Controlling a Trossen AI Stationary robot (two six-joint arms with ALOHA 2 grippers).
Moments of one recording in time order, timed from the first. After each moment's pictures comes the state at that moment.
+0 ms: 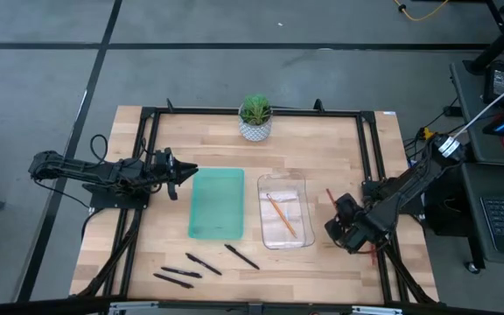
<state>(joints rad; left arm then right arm) -0.11 0.28 0.08 0.14 -0.40 -0.34 0.78 1.36 0.66 -0.96 0.37 1.77</state>
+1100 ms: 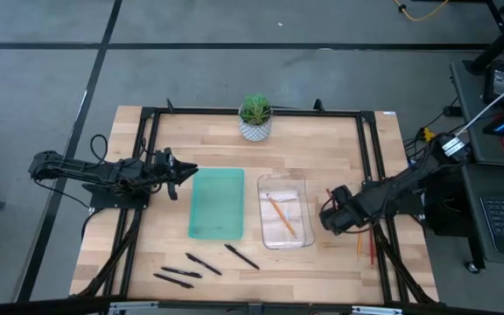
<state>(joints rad) -0.11 0.28 0.08 0.14 -0.40 -0.33 0.54 1.33 0.56 -0.82 0.18 1.71</state>
